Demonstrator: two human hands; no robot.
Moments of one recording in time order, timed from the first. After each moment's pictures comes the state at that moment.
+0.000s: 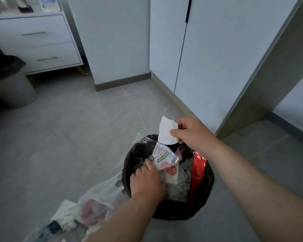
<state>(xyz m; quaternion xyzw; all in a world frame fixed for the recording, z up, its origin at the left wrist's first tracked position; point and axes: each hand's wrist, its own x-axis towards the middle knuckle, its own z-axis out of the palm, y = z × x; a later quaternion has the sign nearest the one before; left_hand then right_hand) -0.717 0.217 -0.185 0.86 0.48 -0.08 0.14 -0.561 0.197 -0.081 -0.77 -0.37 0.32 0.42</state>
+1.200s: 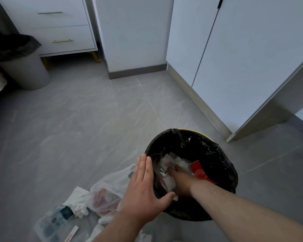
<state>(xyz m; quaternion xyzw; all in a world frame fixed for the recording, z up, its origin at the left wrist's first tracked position) -0.806 0.230 -0.211 0.88 0.40 0.09 0.25 -0.623 0.205 -0.261 -0.76 -0.51 0.39 -0.10</state>
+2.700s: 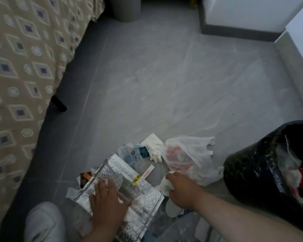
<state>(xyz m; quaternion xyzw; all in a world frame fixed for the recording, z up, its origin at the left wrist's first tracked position) -1.123 0.198 -0.365 0.58 0.76 -0.12 0.27 -0.876 0.230 -0.339 -0.61 -0.67 0.40 -0.14</state>
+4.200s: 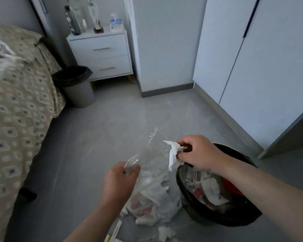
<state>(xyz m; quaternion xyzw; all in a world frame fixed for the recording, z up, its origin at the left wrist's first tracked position) -0.929 0.284 -0.106 0.65 0.61 0.29 0.34 -0.700 0.241 -0.055 -0.71 -0.57 0.31 0.28</state>
